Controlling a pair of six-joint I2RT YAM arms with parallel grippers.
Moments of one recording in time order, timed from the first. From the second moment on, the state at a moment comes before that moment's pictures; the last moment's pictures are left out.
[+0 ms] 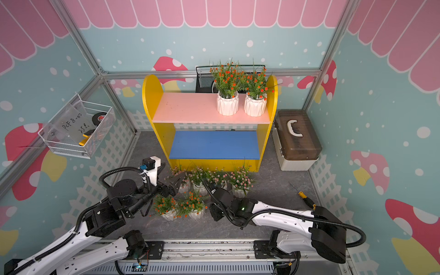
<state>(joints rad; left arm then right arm) -0.89 0.65 0.81 -0.32 -0.34 -0.18 1.12 1.24 0.70 -0.30 0.11 0.51</state>
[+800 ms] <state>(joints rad) -0.89 0.59 0.77 -0.37 -0.37 -0.21 1.12 1.48 0.85 -0.21 0.14 0.50</state>
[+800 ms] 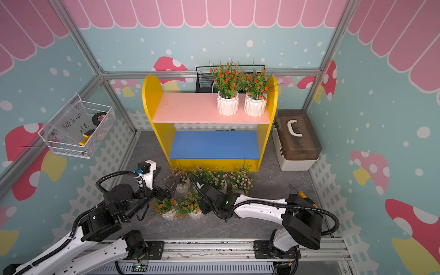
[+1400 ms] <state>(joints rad) -0.89 0.58 0.77 -0.38 -0.37 -0.21 1.12 1.59 0.93 -0.25 0.14 0.52</state>
